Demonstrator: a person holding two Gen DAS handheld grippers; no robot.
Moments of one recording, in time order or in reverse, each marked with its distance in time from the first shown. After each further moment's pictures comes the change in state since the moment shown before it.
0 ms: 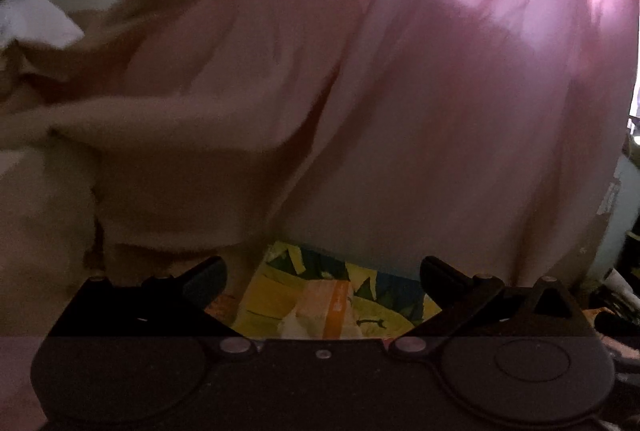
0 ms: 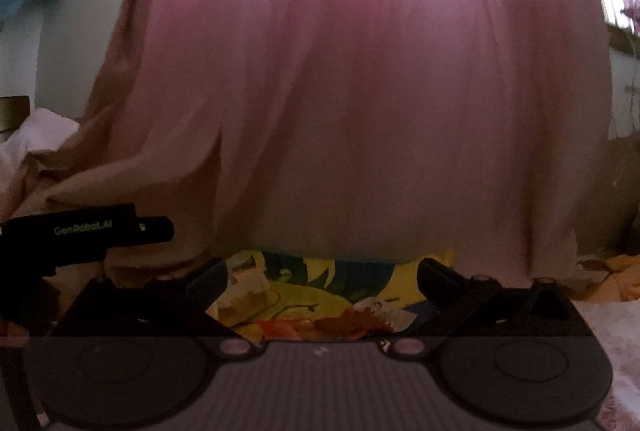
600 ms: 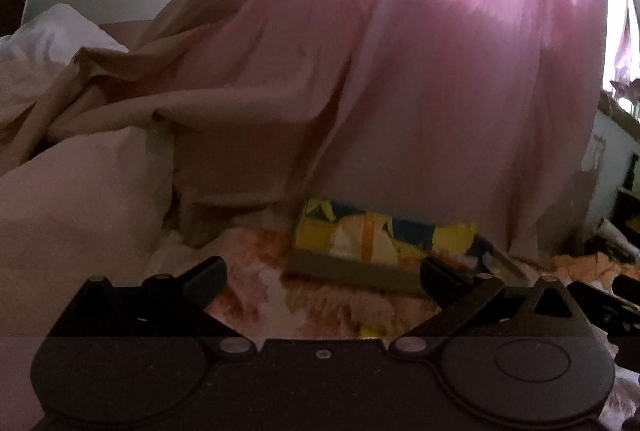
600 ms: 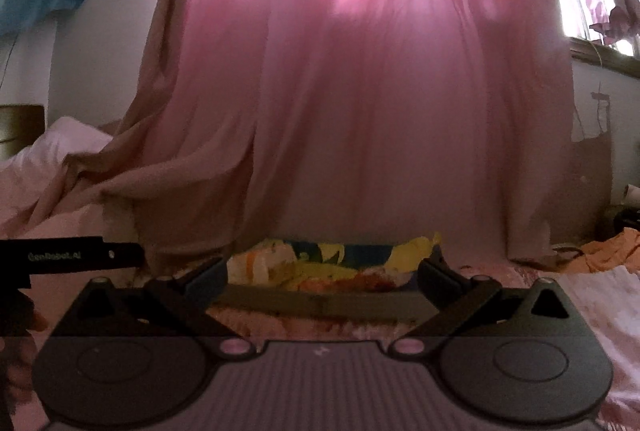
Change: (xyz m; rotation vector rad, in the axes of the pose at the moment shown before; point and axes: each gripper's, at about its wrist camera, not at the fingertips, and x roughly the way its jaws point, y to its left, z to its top) left arm -0.120 0.030 -0.044 0.078 0.051 0.020; right arm -0.103 0.039 -0.039 0.006 -0.019 -0.023
